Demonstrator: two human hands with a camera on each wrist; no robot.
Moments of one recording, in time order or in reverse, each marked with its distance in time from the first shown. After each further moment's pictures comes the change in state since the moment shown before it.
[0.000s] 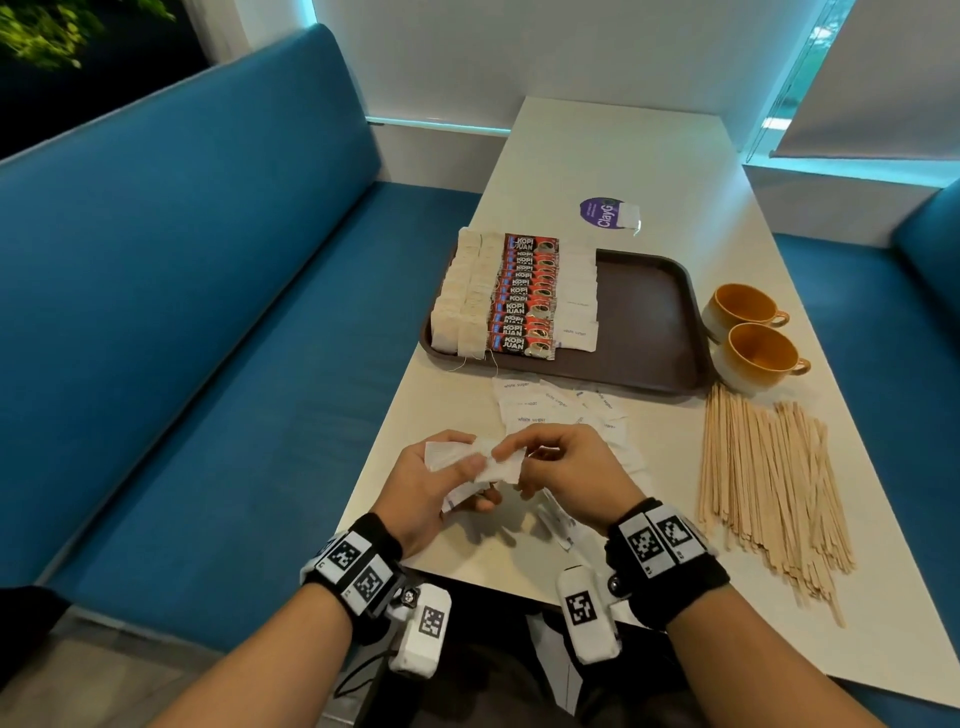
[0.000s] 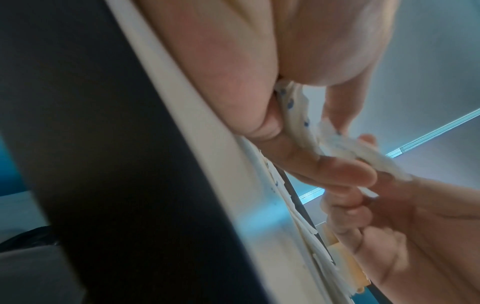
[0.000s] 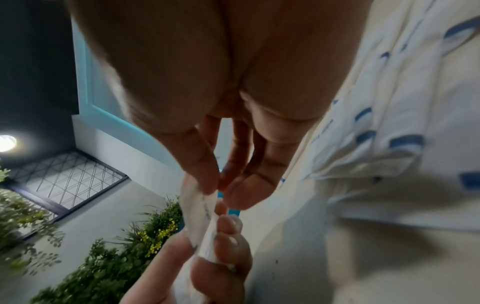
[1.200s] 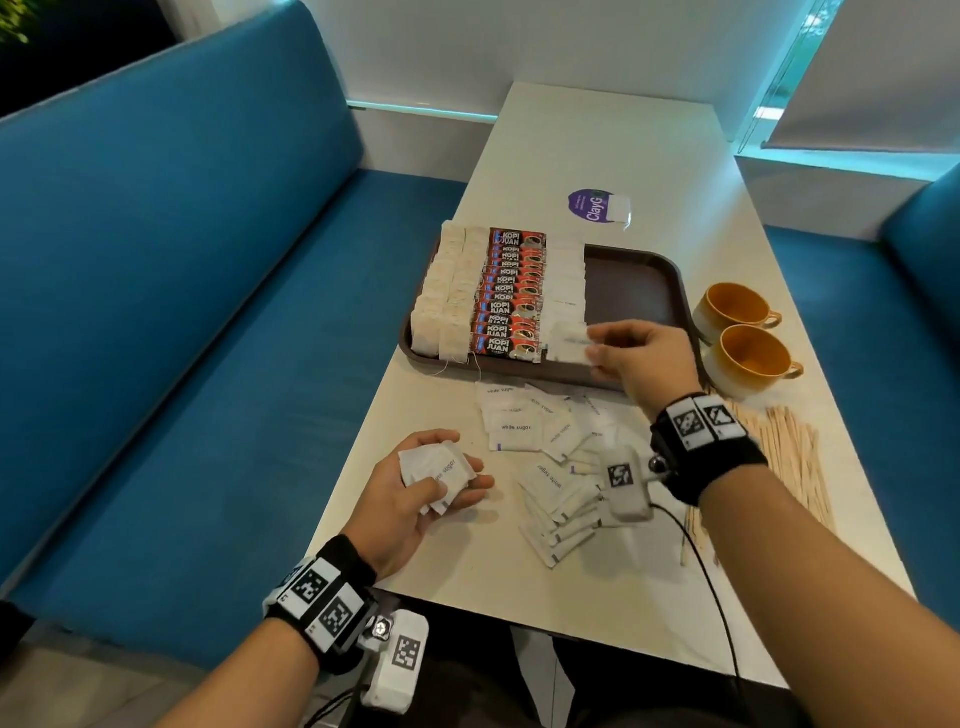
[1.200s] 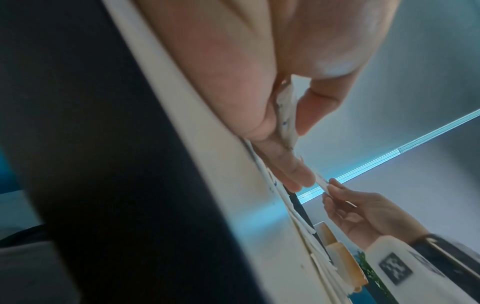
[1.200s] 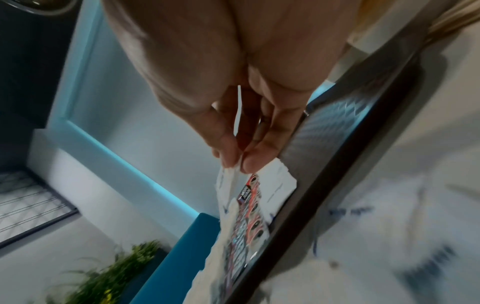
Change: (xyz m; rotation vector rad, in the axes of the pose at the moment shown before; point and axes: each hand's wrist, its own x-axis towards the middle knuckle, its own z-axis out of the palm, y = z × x) left_hand 0.007 -0.004 -0.007 -0.080 -0.071 0.047; right_hand 0.080 -0.020 -0.107 0.057 0.450 -0.002
